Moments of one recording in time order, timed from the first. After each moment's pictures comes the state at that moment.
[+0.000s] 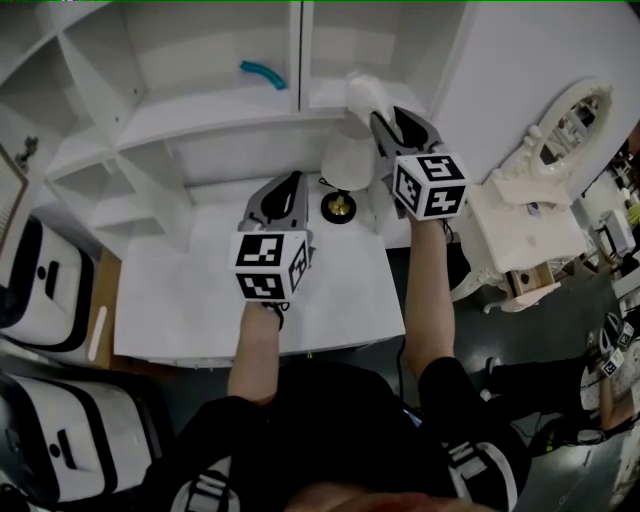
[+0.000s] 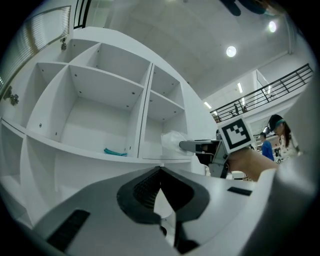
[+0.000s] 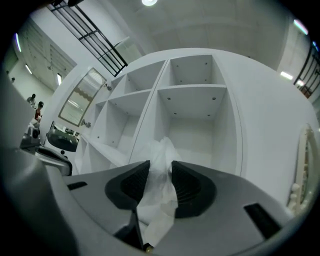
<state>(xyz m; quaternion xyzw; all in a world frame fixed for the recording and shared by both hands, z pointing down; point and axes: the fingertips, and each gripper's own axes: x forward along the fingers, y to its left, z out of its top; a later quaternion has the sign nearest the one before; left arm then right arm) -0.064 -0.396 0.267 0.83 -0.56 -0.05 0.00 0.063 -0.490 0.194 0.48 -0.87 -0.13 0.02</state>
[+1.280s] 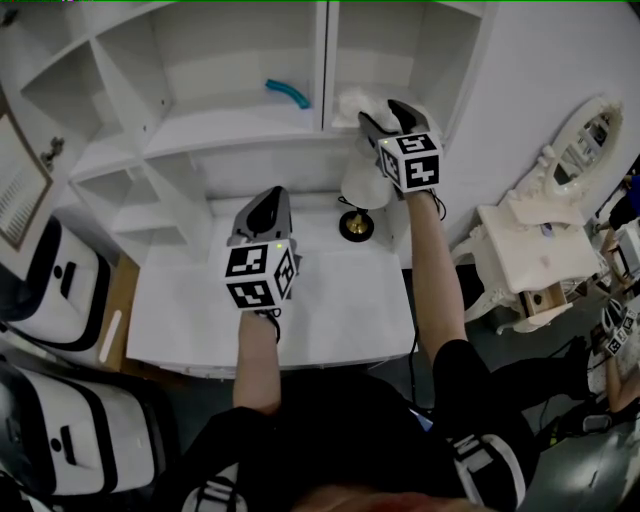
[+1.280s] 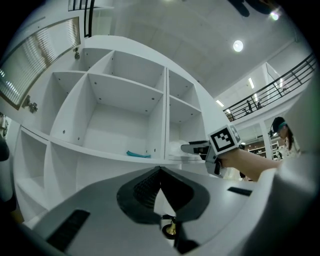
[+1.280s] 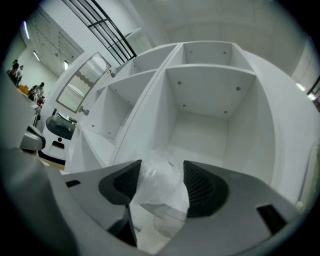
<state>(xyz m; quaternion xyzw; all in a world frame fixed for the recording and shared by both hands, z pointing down) -0.133 -0.391 0.270 0.78 -0.62 -0.06 0.01 0.016 -0.560 0.193 0.47 -0.86 -0.16 0.08</state>
